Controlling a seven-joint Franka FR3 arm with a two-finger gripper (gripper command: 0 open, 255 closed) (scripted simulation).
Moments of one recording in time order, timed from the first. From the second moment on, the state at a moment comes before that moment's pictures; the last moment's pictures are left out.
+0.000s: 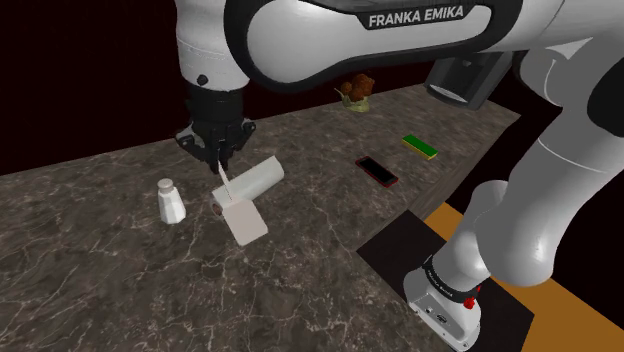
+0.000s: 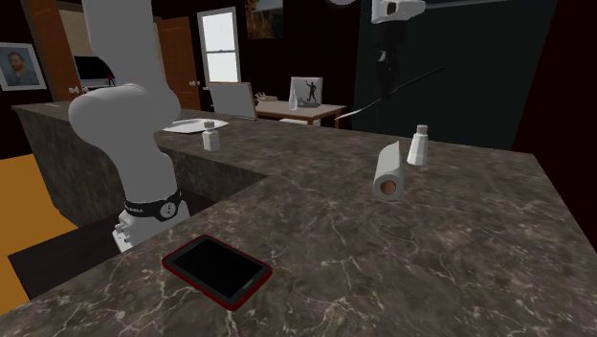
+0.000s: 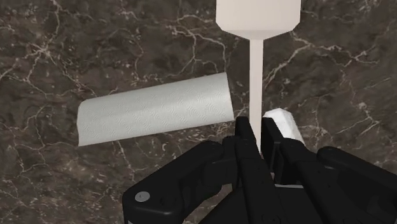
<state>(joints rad) 0.52 0.09 0.34 -1.75 -0.08 1.88 0.86</state>
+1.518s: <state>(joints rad) 0.74 0.39 0.43 -1.51 -0.23 1.89 1.18</state>
